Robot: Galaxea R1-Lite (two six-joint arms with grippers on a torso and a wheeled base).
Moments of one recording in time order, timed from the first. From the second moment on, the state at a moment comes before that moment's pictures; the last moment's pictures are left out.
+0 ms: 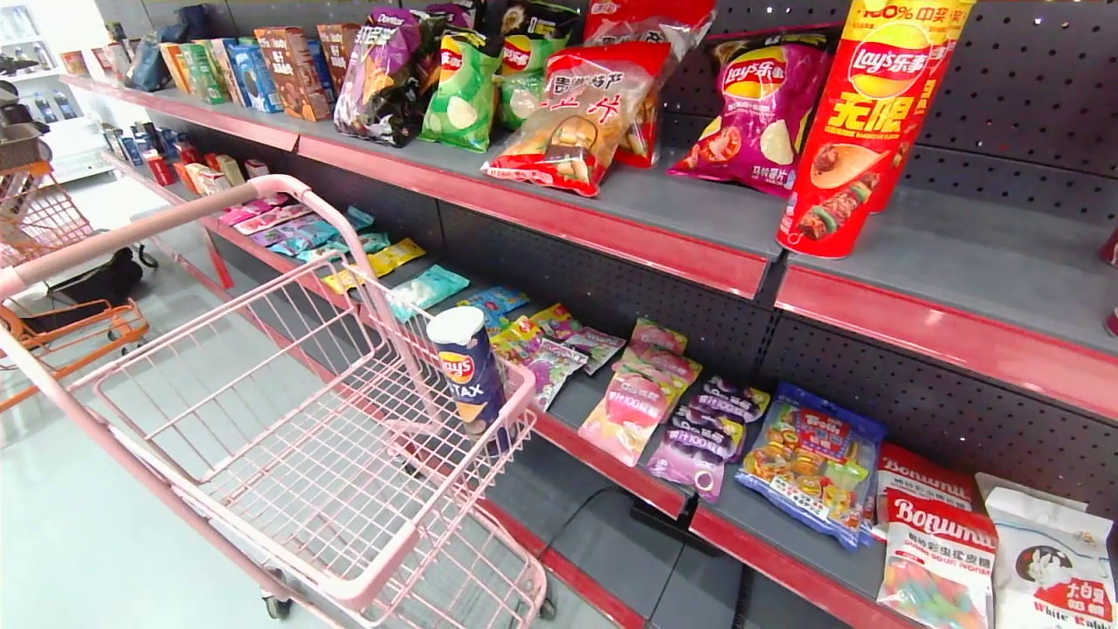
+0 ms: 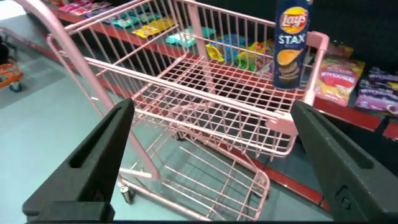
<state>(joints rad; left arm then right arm) 0.00 0.00 0.00 0.00 -0.05 0.02 0.00 0.00 0.00 0.00 0.00 0.01</state>
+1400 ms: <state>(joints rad) -0.19 1.61 -0.51 -0.82 -0.23 -0.15 0.00 0.00 0.00 0.00 -0.01 0.00</state>
